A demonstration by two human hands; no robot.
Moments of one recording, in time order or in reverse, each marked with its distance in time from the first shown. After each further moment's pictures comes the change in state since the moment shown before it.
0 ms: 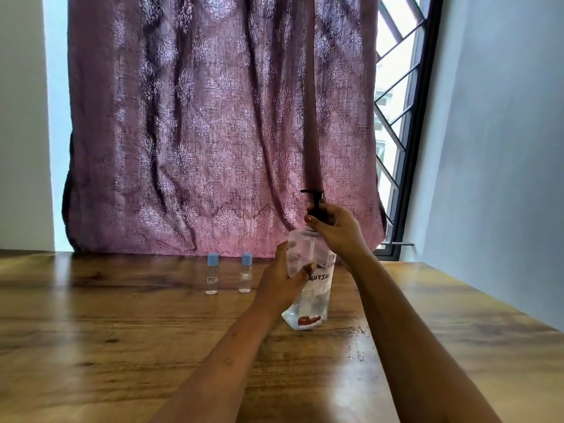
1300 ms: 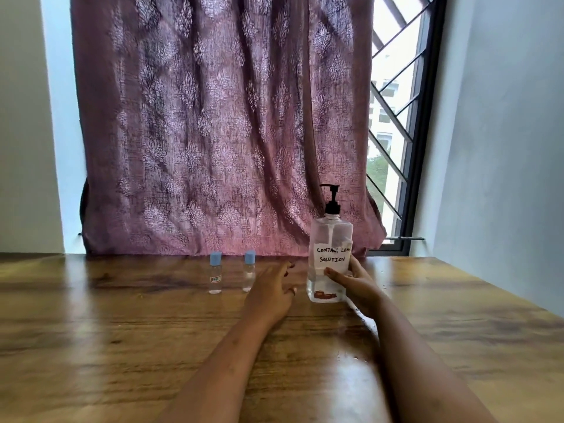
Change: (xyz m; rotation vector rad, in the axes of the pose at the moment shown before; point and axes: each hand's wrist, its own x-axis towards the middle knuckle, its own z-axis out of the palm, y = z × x) left_hand -0.004 -0.036 -0.009 0.507 -0.057 -0.027; right_hand -0.031 0.125 -0.011 0.603 -0.205 0.403
